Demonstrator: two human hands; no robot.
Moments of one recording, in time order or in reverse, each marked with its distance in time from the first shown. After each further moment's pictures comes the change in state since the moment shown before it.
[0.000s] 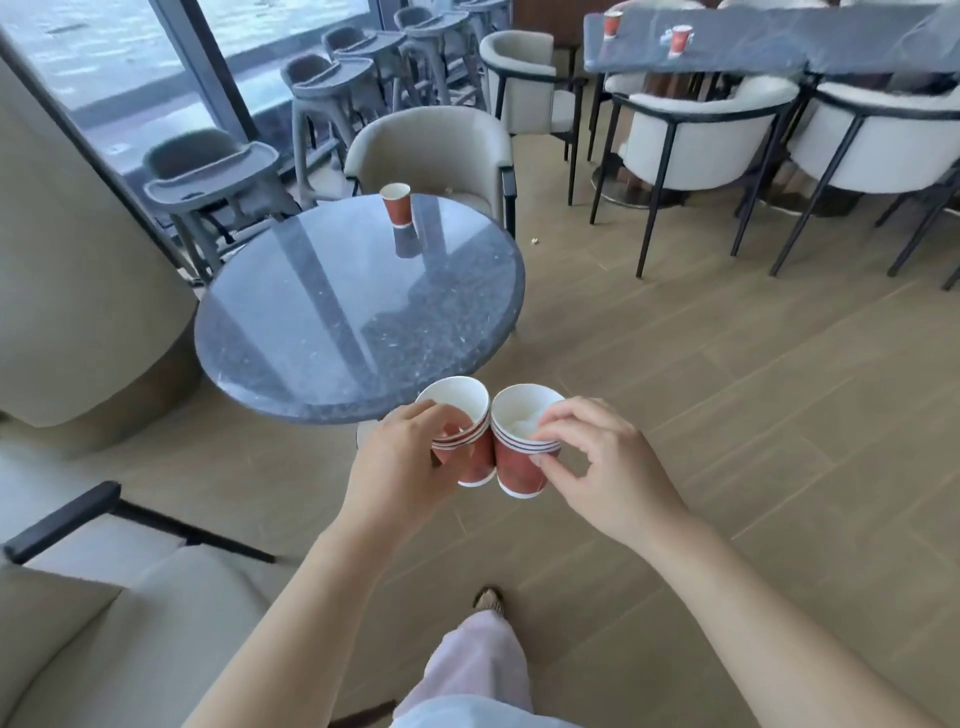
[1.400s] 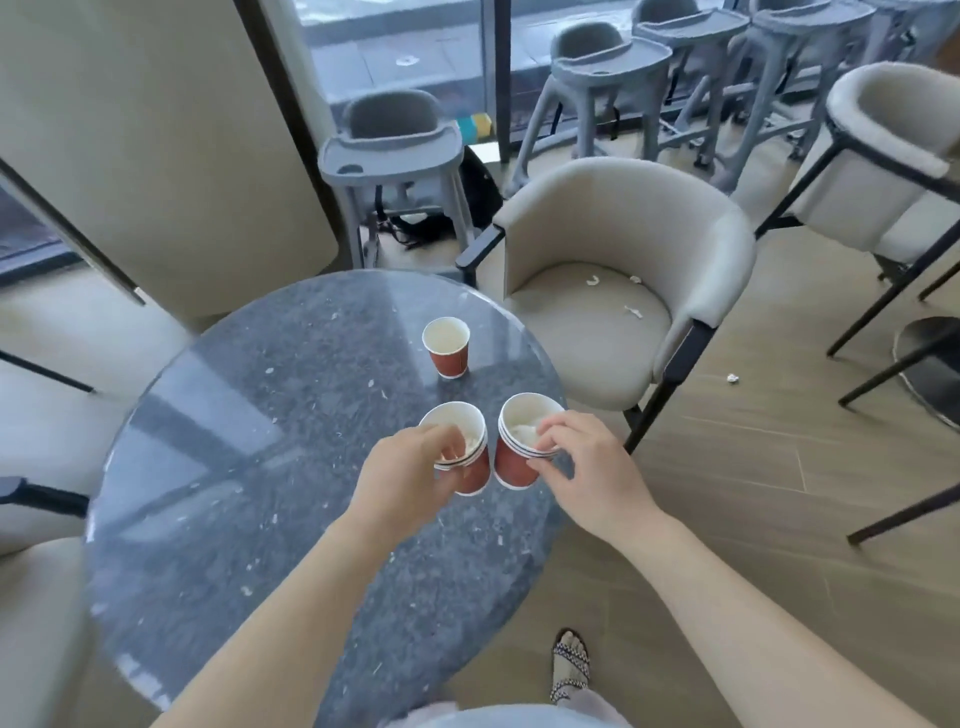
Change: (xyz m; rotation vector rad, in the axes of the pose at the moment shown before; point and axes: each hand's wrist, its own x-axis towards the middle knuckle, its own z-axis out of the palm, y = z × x) left_hand 0.564 -0.118 0.152 0.132 0.126 -0.648; right_hand 0.642 0.340 0.096 0.147 -0.542 -0.383
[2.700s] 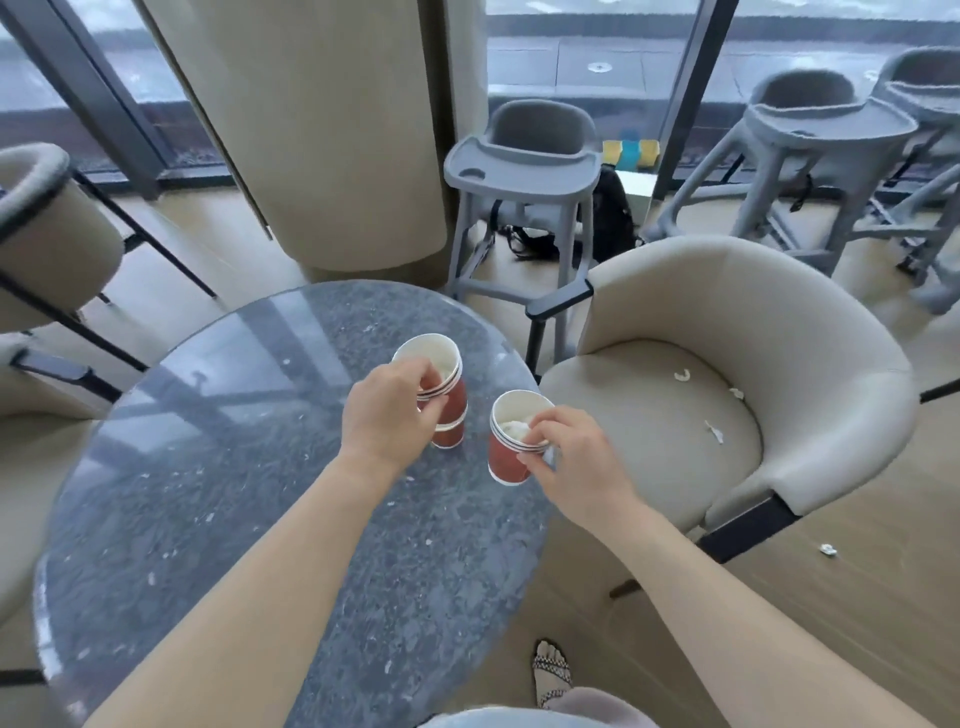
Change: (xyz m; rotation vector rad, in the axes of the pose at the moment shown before) left_hand 0.177 0.028 0.004 0.089 0.447 -0.468; right_hand 0.203 0.105 -0.026 0.101 -0.238 -0.297
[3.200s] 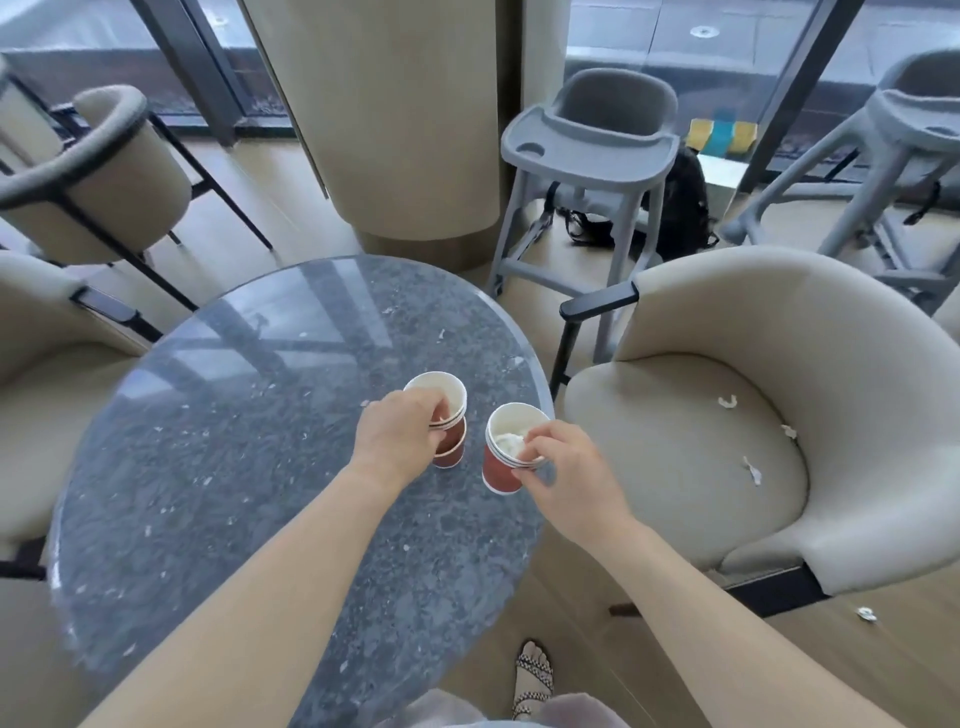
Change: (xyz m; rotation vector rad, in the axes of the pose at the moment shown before) left_hand 0.018 -0.001 0.057 0.188 -0.255 -0.236; right_hand 0.039 0.051 0.006 0.064 -0.186 -0.075
